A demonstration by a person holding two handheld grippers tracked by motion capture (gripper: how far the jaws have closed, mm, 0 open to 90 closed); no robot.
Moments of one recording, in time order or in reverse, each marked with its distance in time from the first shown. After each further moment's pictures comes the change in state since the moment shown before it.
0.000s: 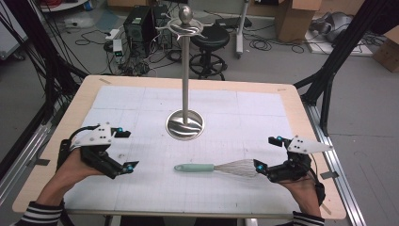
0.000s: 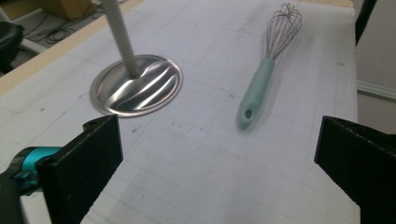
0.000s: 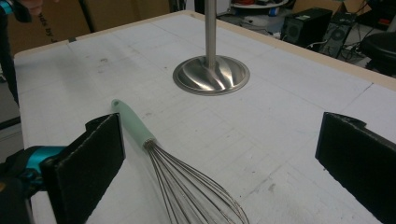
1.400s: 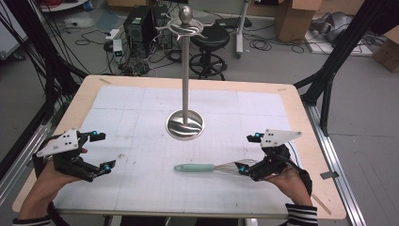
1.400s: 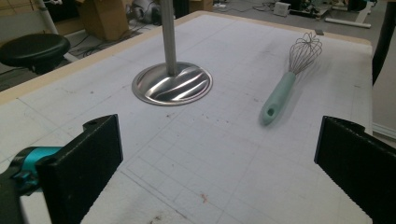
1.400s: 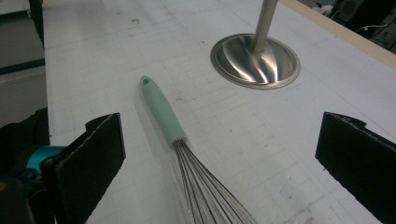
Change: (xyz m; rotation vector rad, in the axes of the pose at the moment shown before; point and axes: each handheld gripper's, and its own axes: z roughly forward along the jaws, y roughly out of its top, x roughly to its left) left arm 0.009 -0.042 -0.039 -0.138 0.084 -0.083; right arm 0.019 0.034 0.046 0.180 0.138 -0.163
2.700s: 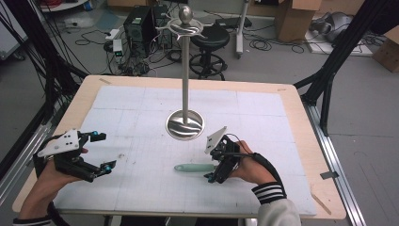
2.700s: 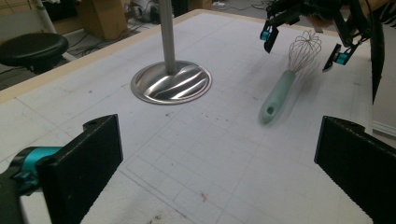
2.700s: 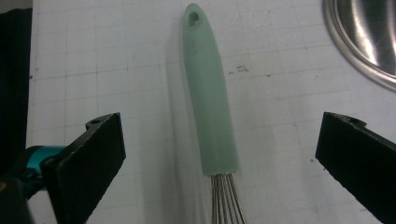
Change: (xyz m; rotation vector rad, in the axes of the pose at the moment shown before) left arm 0.000 -0.001 0.002 0.006 -0.001 0.005; right arm 0.020 0.028 0.119 0.442 0.235 -0.246
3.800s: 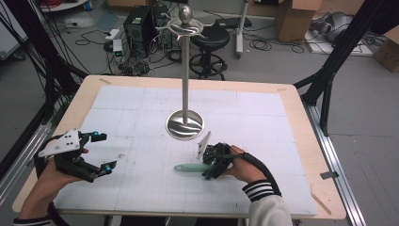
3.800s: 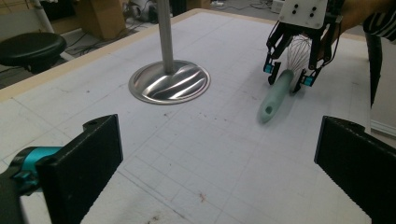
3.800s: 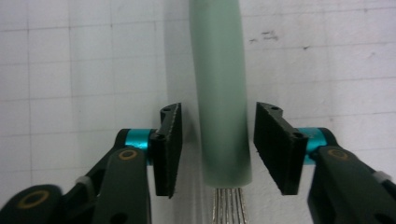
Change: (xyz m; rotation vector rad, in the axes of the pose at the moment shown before) left arm -0.001 0.000 0.001 -0.001 -0.009 0.000; right arm -0.003 0.006 0.031 0.188 0.052 -0.048
